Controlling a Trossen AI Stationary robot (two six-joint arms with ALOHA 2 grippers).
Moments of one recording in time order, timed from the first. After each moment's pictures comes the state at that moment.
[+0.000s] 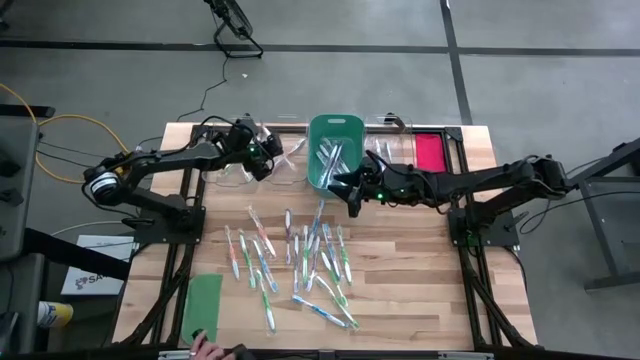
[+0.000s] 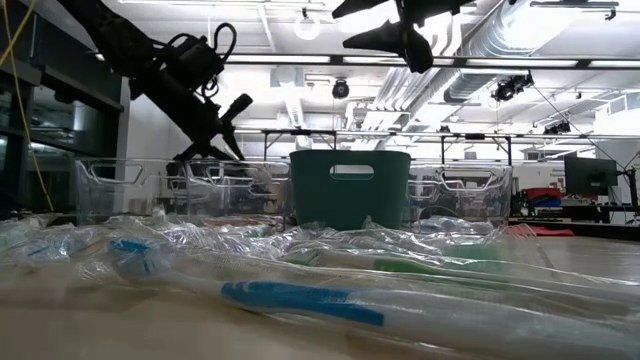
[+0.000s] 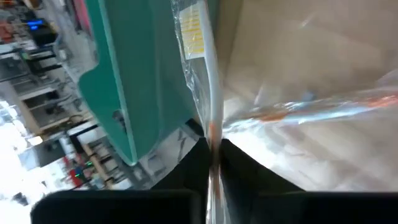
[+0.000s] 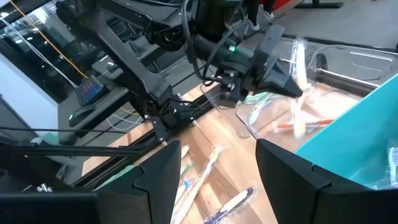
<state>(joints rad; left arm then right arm) 0.66 1.31 0.68 0.04 0.09 1.94 0.02 1.34 0.94 0.17 0.27 0.57</state>
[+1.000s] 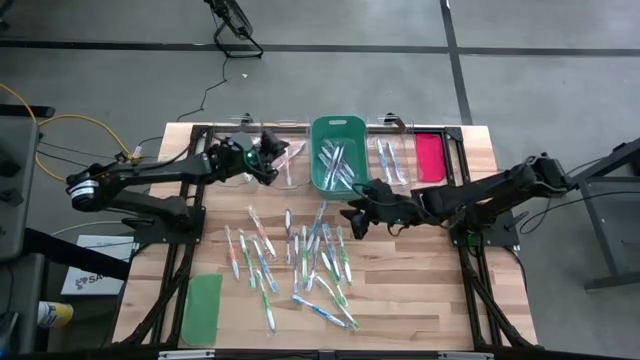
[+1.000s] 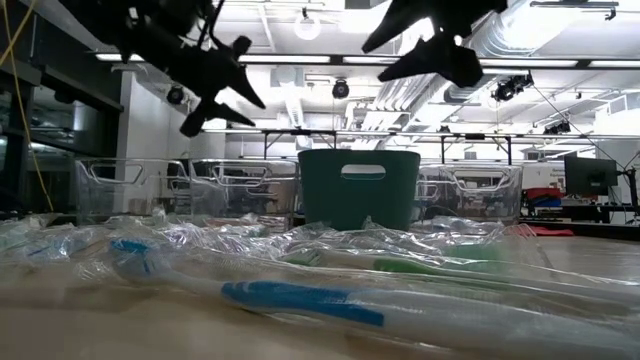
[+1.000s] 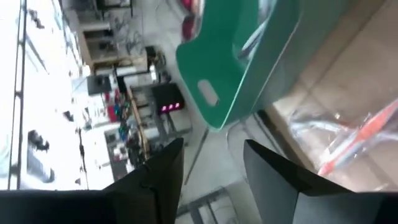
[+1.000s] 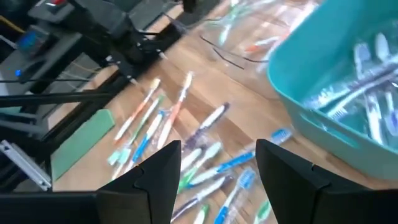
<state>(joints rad) 0.41 1.11 0.68 0.12 -0.24 1.59 0.19 1.34 0.94 -0.17 0.43 0.85</state>
